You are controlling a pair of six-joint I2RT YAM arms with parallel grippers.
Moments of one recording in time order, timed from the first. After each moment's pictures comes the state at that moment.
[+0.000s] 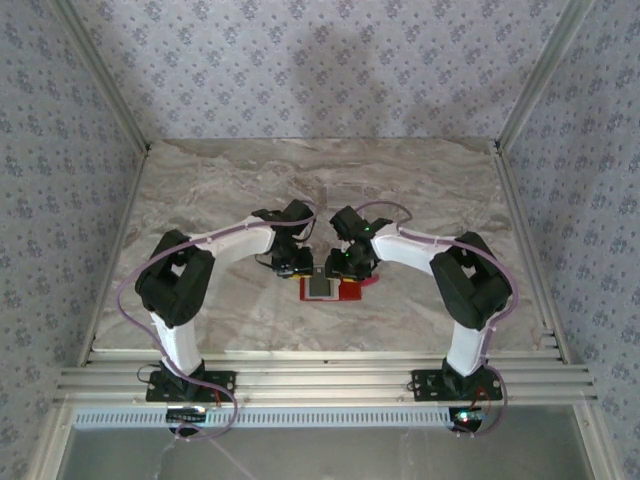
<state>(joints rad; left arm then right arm) -0.68 1.84 1.23 -0.75 0.21 -0.67 0.68 1.82 1.14 -0.60 -0.23 0.69</state>
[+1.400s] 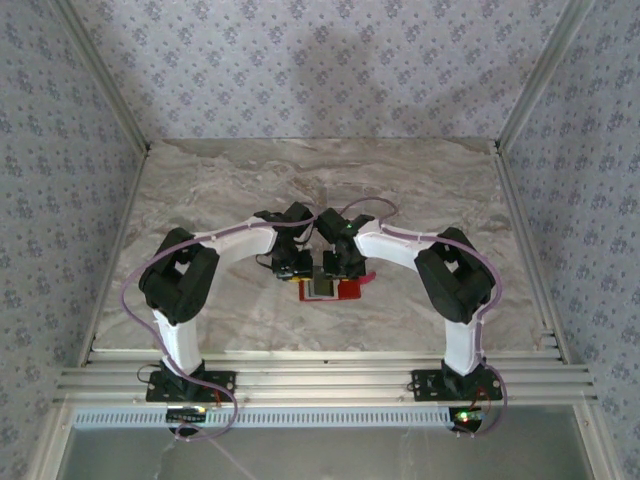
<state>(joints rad) -0.68 1.87 1.23 -0.75 0.22 -0.65 0.74 1.91 1.28 -0.75 -0.06 0.69</state>
